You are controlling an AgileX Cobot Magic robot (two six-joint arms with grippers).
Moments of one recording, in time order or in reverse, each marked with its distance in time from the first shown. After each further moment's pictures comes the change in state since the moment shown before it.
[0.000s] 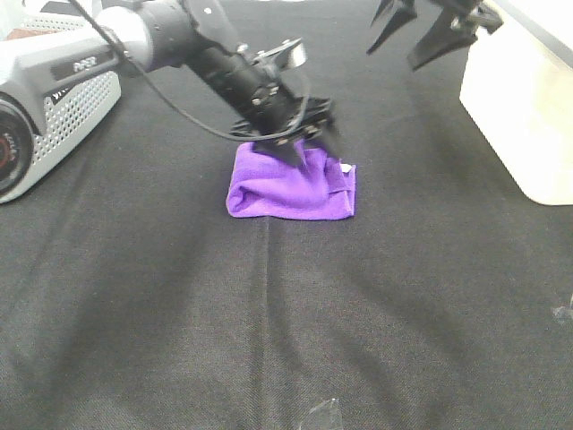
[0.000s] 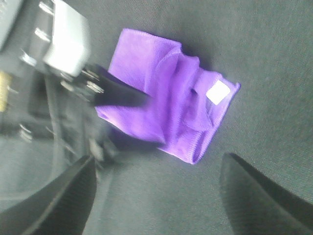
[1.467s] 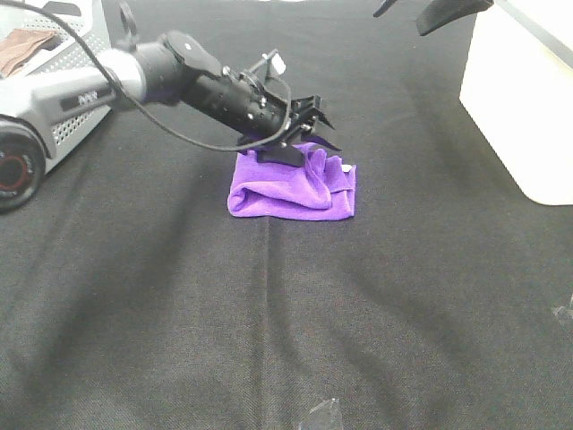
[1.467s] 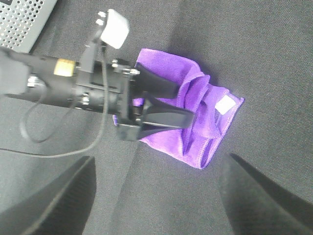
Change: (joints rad) left arm 0.064 0.118 -0.011 -0.305 -0.138 0.155; right arm 0.000 -0.074 0.000 0.008 0.001 0.001
